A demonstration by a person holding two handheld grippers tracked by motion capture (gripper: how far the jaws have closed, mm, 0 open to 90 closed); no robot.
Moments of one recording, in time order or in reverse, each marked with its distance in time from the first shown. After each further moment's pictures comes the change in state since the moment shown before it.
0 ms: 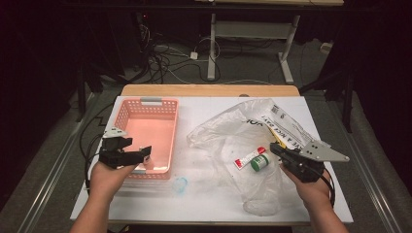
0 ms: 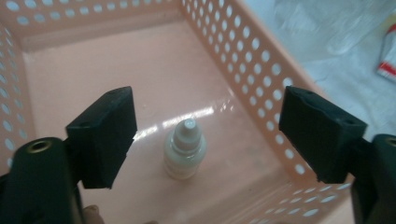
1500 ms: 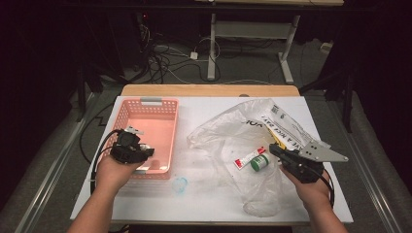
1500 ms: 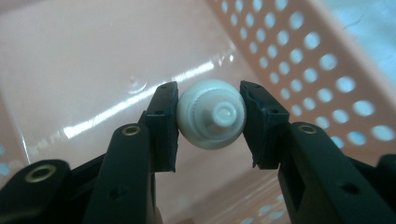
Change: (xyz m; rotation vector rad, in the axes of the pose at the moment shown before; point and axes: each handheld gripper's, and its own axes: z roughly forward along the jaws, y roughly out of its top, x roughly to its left) left arm -0.012 0.008 0.018 0.102 0.001 0.052; right arm 0.000 -0.004 0.001 0.008 0.008 0.015
